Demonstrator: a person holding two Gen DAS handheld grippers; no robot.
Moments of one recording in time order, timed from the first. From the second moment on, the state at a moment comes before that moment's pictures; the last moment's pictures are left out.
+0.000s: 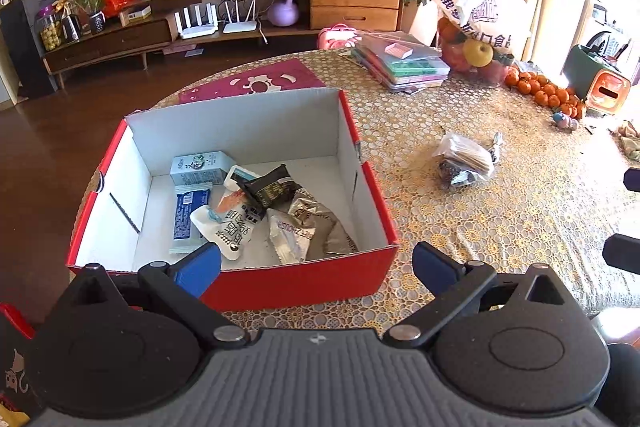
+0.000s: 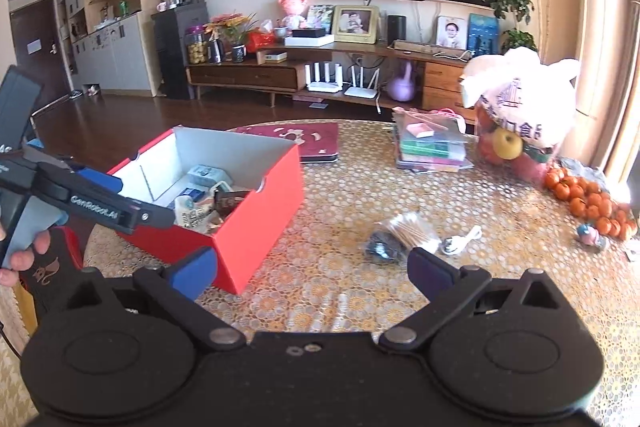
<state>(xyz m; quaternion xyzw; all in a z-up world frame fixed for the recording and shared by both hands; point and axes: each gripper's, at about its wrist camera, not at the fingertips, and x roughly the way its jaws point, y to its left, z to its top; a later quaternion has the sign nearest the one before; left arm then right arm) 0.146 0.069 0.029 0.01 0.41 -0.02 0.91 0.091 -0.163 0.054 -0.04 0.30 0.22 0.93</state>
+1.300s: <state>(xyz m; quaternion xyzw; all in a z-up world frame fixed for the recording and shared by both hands) 0.186 -0.071 -0.012 0.00 0.36 -0.13 0.92 0.153 -0.268 0.011 0.01 0.31 0.14 0.94</state>
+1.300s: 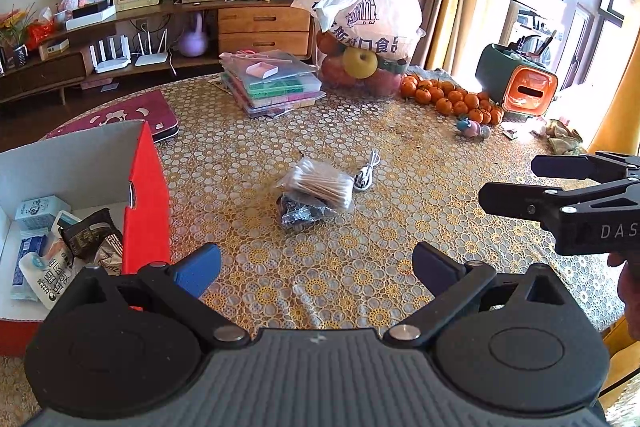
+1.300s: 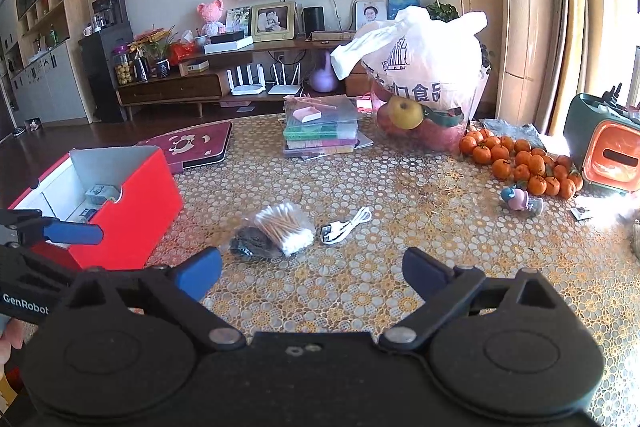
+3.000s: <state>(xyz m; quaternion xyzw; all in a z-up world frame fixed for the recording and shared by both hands) 0.307 -0.102 -0.124 0.00 0.39 -0.09 0.92 0.329 -0.250 -0.102 0.03 0.39 0.11 0.91</state>
